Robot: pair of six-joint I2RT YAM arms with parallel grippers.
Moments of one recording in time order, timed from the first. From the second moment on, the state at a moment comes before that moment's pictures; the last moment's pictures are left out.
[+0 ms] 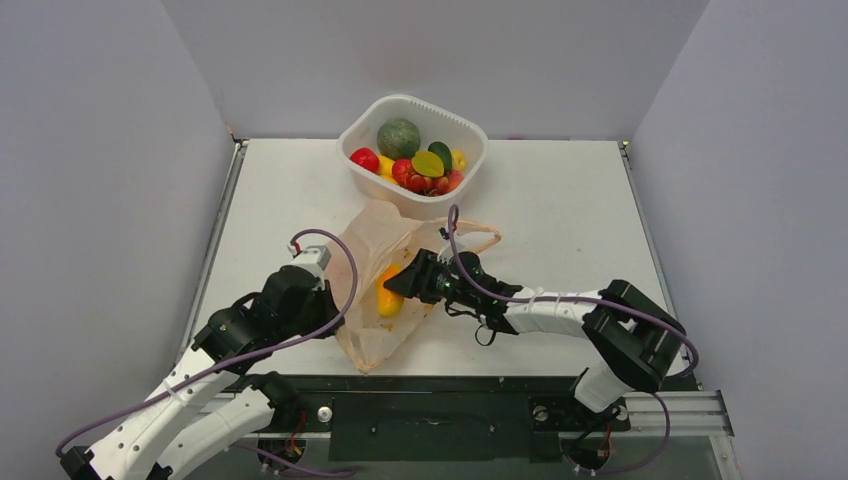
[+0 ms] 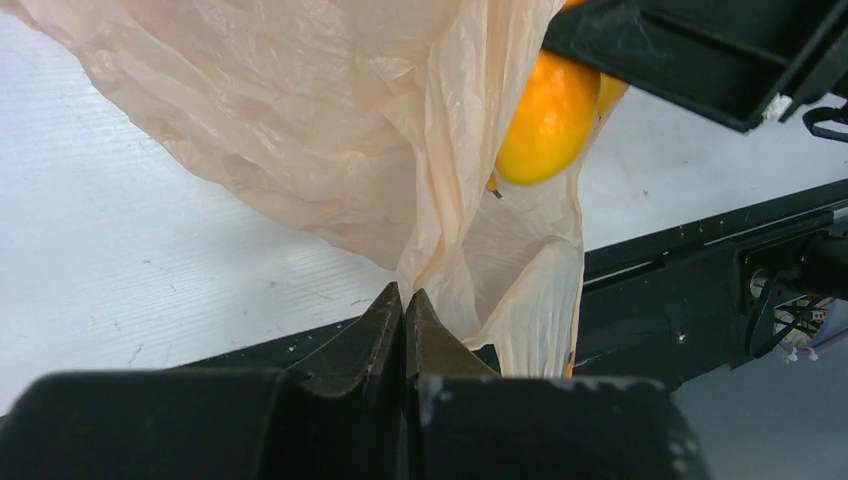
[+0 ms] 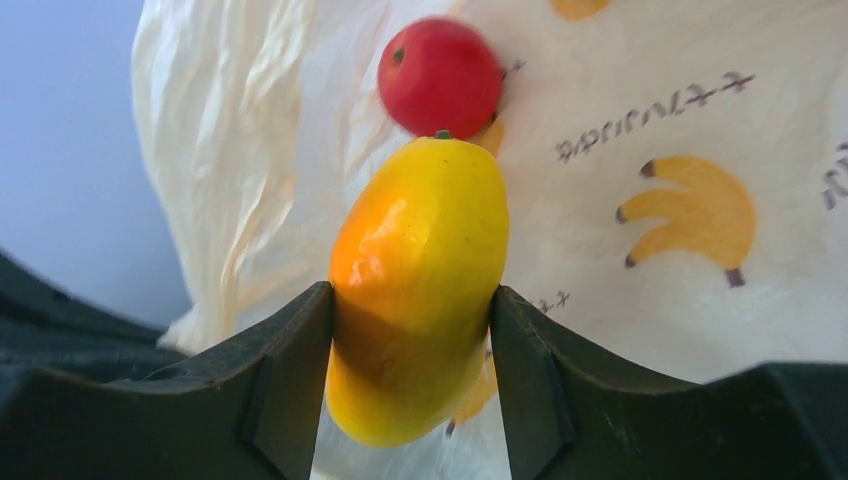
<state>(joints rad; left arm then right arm) -0.71 0.69 0.81 -0.95 -0.11 -0.62 0.89 1.57 0.69 0.54 -0.10 1.03</state>
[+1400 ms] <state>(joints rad) -0.71 0.63 0.81 -0.95 -0.11 -0.63 0.59 1.88 1.66 -0.24 0.13 0.39</state>
